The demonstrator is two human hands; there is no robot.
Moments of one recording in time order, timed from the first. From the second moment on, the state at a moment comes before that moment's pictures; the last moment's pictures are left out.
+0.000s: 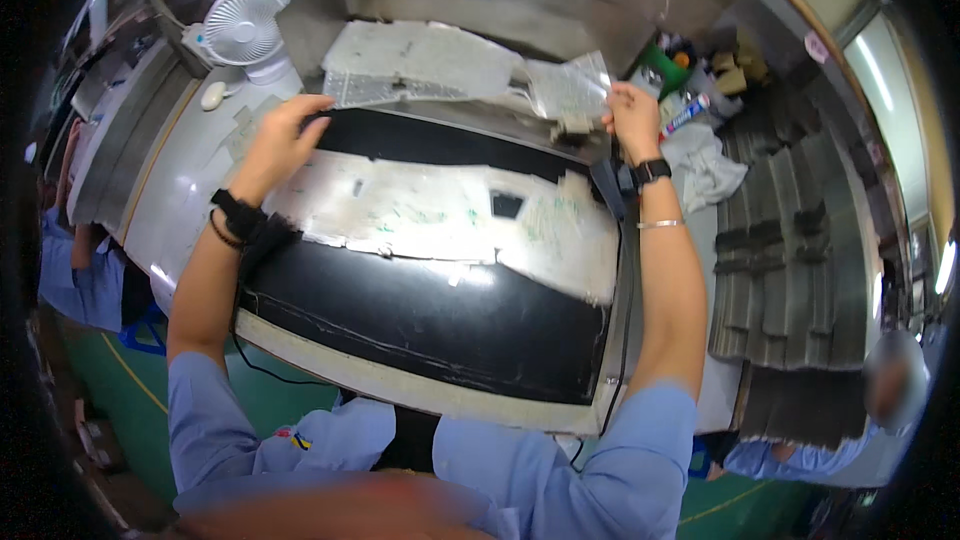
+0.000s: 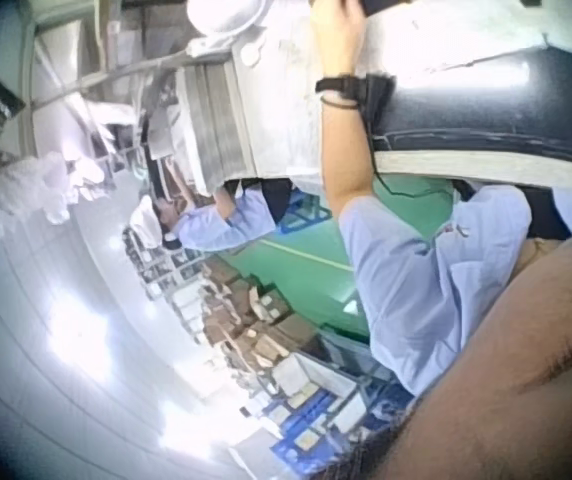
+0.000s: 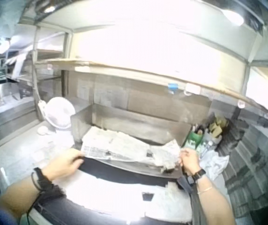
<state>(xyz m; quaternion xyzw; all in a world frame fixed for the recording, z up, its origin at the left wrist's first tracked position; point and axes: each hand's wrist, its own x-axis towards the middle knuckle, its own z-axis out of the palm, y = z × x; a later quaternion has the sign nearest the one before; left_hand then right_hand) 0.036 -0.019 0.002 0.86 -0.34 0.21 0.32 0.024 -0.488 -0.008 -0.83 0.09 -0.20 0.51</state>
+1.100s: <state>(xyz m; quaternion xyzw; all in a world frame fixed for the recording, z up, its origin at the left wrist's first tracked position) 0.014 -0.001 0.009 0.91 -0.31 -0.07 0.25 -0.134 -0.457 -0.016 -0.92 -0.02 -0.08 0.38</state>
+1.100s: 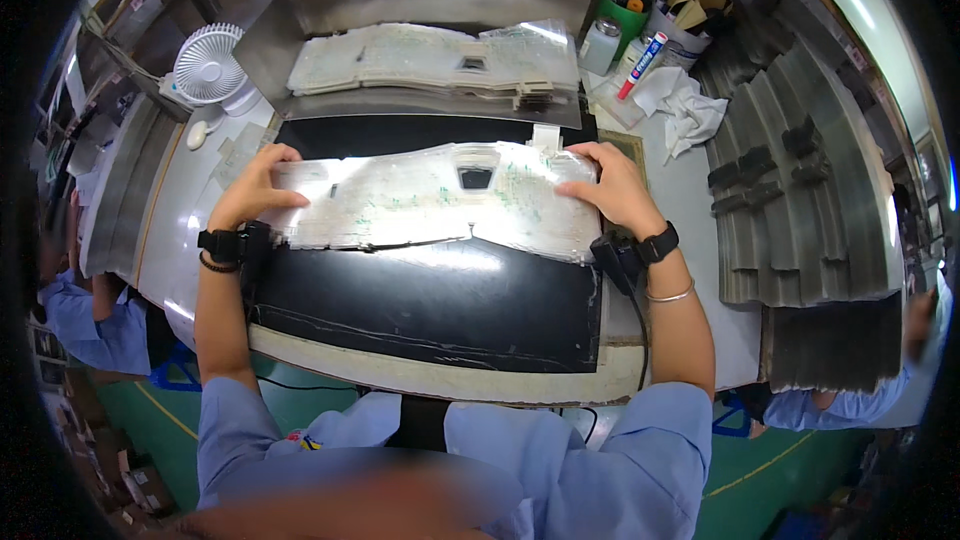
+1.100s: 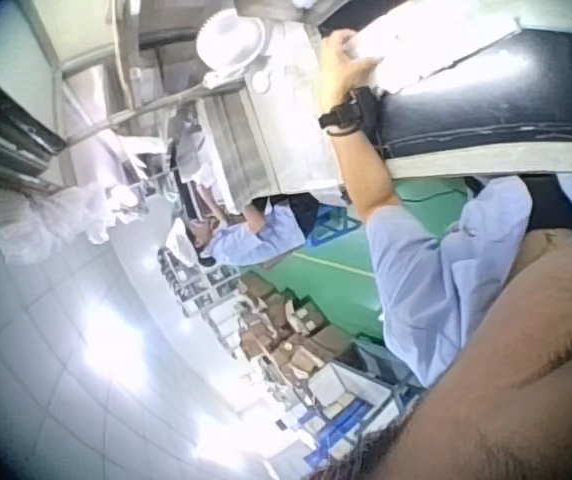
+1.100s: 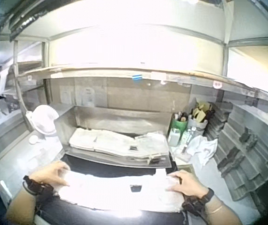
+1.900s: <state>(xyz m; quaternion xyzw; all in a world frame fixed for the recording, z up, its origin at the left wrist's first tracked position) 0.028 0.024 -0.015 0.76 -0.12 0.00 0.64 -0.125 -0.457 -0.023 -0.76 0.07 -0.17 0.62</state>
